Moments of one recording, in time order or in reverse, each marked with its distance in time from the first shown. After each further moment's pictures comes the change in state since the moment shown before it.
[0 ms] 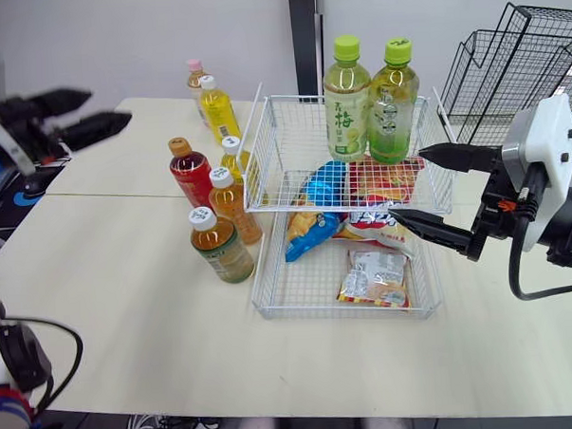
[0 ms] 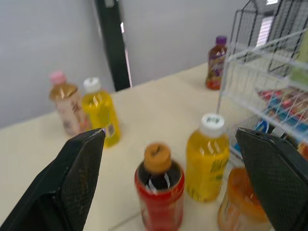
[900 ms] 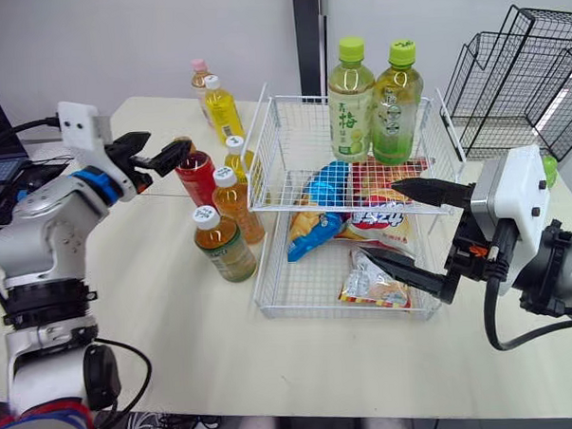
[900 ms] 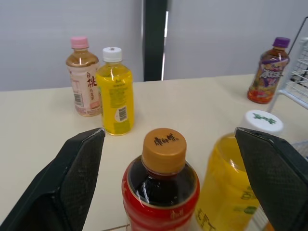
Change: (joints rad) left arm -0.083 -0.322 -0.122 0.069 0.014 -0.131 0.520; right arm 0.111 0.059 -0.049 -0.219 0.158 0.026 -0.194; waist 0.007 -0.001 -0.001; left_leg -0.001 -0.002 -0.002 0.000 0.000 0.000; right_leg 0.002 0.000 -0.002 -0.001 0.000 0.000
